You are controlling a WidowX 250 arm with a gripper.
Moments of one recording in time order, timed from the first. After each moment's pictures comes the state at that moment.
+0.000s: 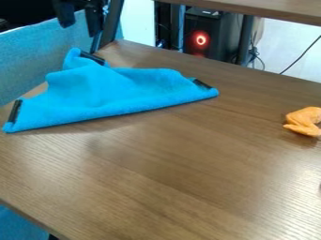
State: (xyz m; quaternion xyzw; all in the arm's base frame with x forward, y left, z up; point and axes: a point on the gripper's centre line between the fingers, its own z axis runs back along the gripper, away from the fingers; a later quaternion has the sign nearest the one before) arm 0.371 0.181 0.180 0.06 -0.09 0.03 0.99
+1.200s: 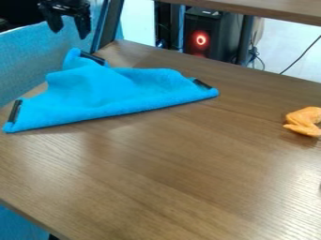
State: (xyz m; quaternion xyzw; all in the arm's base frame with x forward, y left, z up) arm 0.400 0.246 0.152 0.07 -0.18 0.11 0.97
